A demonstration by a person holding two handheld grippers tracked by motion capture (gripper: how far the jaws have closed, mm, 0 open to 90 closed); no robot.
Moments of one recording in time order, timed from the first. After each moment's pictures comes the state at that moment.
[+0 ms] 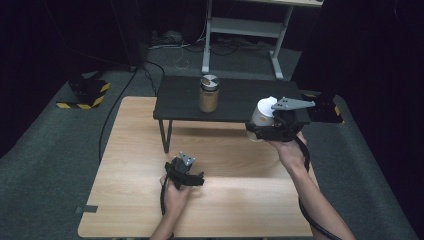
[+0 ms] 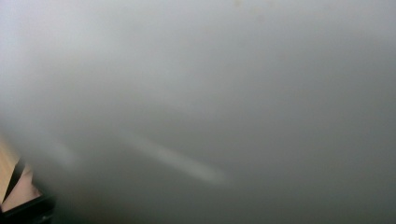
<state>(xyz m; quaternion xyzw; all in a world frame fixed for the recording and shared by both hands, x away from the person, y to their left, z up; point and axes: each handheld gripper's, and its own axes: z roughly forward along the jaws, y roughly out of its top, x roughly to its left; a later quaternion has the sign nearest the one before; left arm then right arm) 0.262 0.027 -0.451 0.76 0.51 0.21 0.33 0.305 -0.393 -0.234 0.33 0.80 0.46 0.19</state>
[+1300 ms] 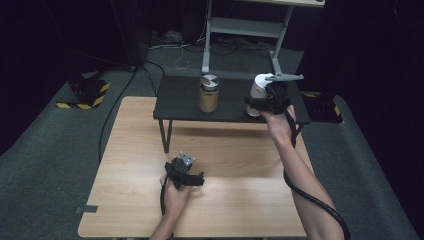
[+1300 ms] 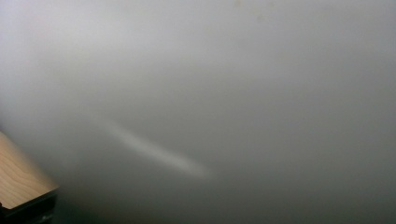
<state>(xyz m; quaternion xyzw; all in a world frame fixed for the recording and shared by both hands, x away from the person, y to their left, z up) 0.262 0.027 -0.451 0.77 0.51 0.21 0.33 0.367 -0.357 -0.226 0.41 0.76 0.43 0.24</state>
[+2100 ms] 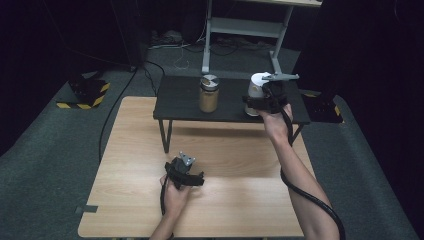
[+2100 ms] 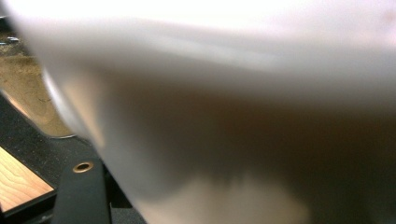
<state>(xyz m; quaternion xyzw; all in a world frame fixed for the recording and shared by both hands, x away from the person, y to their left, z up) 0.262 0.027 -0.450 0.77 0.51 0.21 0.33 0.373 -0.350 -0.230 0.41 0.76 0.43 0.24</state>
